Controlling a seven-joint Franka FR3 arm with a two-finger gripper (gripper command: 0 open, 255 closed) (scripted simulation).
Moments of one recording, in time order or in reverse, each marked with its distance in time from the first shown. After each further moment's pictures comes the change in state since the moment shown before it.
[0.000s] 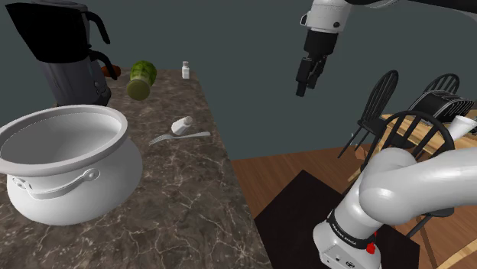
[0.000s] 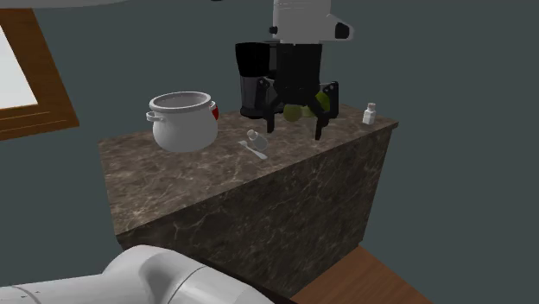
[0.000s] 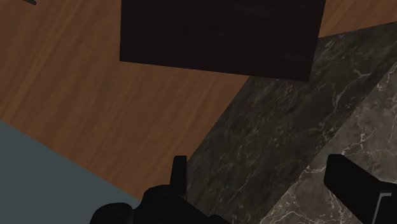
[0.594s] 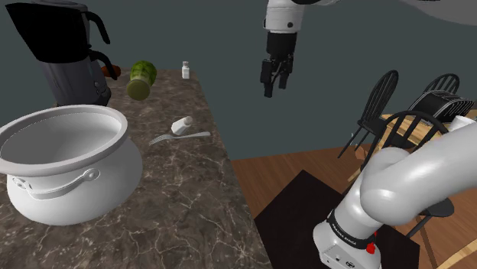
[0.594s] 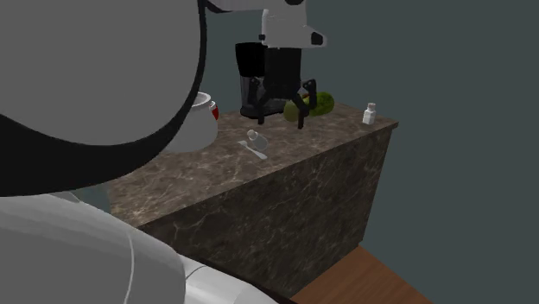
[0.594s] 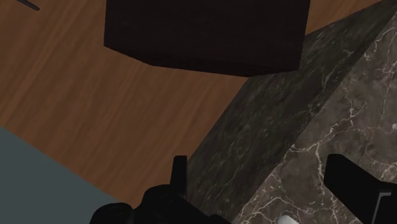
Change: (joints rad) arm 0.033 0.274 0.098 0.164 0.035 0.023 0.105
